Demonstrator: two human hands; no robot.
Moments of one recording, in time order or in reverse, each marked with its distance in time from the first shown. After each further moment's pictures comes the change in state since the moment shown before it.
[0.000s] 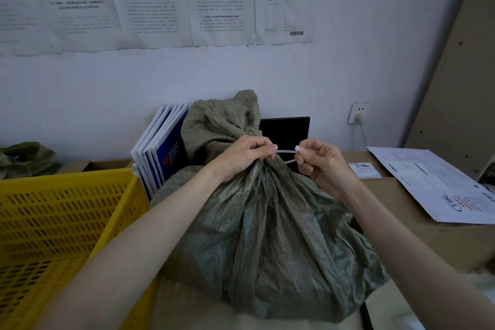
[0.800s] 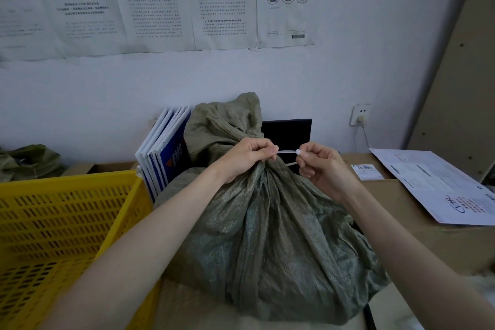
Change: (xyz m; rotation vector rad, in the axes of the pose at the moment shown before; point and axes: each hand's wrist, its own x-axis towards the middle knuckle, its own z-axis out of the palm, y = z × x) left_hand 0.001 -0.004 -0.001 -0.017 0.012 0.002; right_hand 0.001 0.004 0.000 0.004 -0.022 0.017
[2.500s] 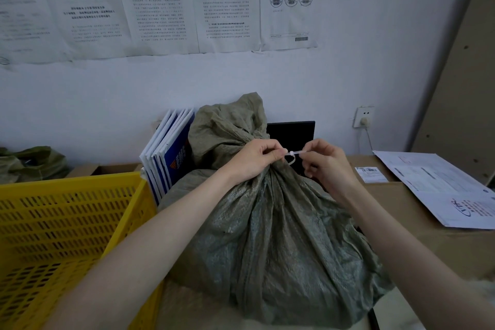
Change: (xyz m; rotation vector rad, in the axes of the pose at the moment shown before) left_hand 0.006 0.002 0.006 0.201 0.036 0.047; right_hand 0.003 -0.006 0.018 -0.291 0.336 -0.051
